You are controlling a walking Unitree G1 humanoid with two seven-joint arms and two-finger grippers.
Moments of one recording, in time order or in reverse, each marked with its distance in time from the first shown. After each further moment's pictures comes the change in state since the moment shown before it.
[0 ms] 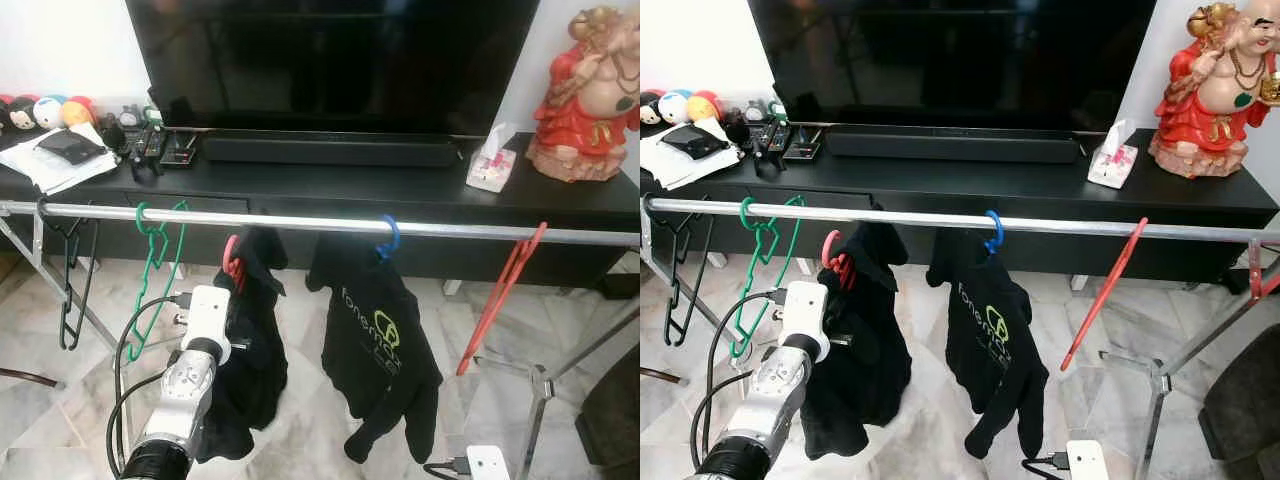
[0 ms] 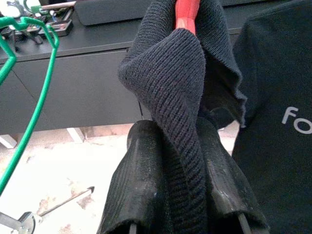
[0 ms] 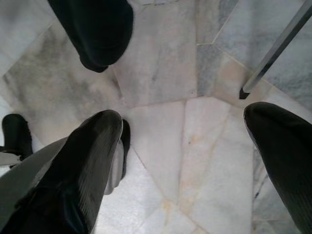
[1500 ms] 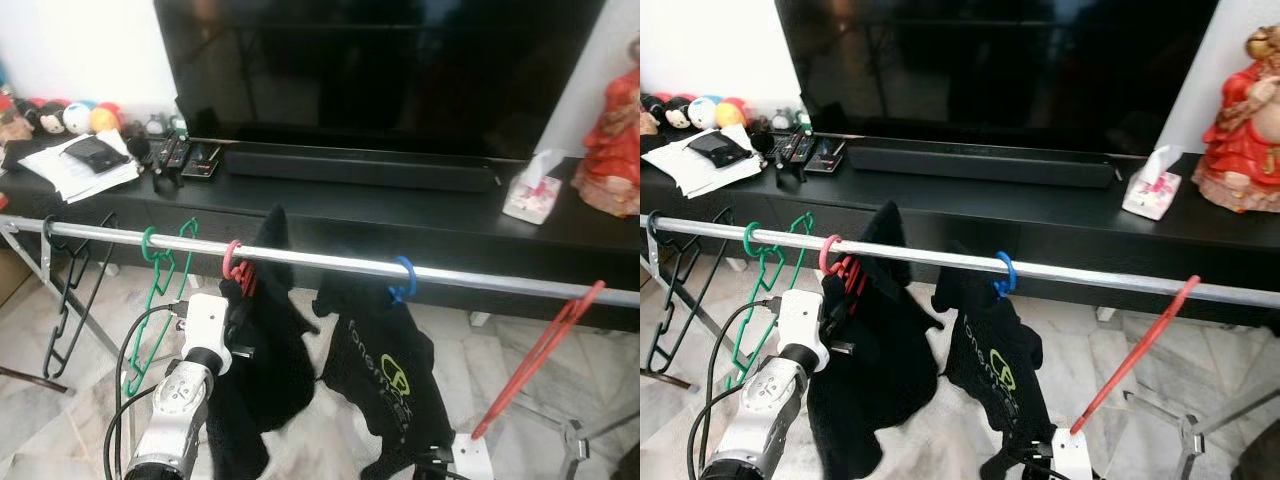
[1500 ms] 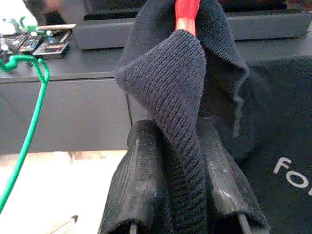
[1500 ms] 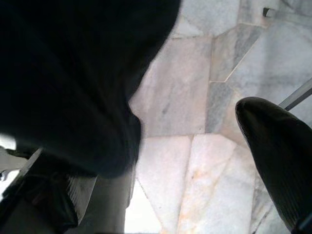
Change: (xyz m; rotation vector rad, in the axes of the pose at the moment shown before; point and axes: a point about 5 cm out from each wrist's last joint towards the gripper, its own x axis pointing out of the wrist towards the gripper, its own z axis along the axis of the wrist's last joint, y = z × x) left arm -0.011 -0.006 0.009 -0.062 -0.078 -0.099; right arm 0.003 0.023 0.013 0.012 -0.013 0.019
